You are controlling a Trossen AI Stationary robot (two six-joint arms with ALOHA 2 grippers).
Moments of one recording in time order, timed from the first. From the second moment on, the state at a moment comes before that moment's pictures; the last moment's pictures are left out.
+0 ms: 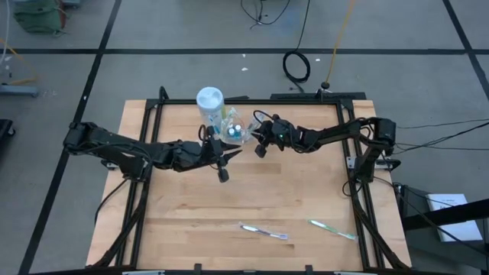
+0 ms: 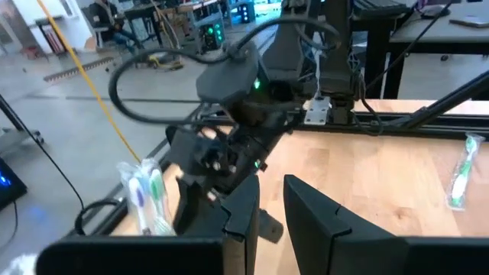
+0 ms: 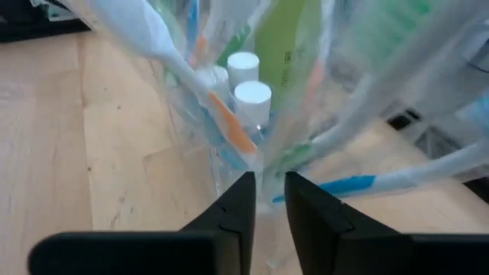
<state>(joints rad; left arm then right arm) -0.15 1.31 0.89 0.20 -0.47 0.03 -0.29 1.75 0.80 0.53 0.16 0.06</state>
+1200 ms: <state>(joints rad) -0.34 1.62 0.99 0.49 -0.12 -0.07 0.18 1.35 0.80 -0.46 0.00 0.37</state>
